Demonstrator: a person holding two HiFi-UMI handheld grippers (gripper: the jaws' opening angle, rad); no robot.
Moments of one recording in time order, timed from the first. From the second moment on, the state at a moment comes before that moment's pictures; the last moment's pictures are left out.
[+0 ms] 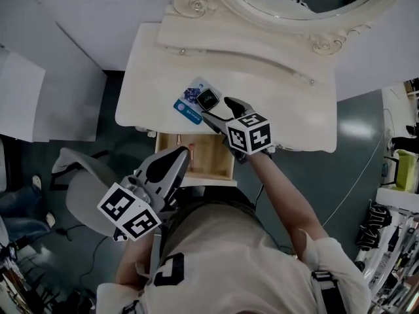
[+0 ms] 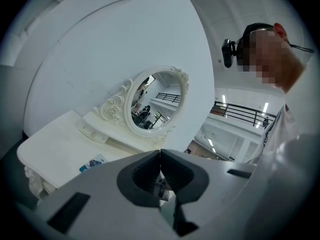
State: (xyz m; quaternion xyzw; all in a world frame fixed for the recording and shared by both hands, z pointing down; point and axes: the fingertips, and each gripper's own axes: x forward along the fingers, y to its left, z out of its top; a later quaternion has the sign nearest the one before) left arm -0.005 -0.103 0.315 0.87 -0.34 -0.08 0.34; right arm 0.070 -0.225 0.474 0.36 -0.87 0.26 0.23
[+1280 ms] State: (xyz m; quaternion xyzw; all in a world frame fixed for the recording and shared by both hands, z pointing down) left arm -0.048 -0.105 0.329 0.85 -0.38 -0.08 0.36; right arm 0.057 -0.271 0.593 0.35 -0.81 0.22 0.41
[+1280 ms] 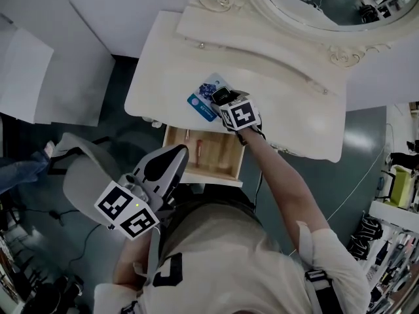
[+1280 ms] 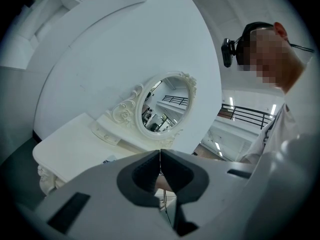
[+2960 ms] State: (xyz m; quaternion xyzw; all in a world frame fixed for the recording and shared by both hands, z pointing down) left arm -0.132 -0.074 0.308 0.85 -0.43 -0.09 0.28; right arm 0.001 -0.154 0.432 0.31 -0.89 0.18 0.28
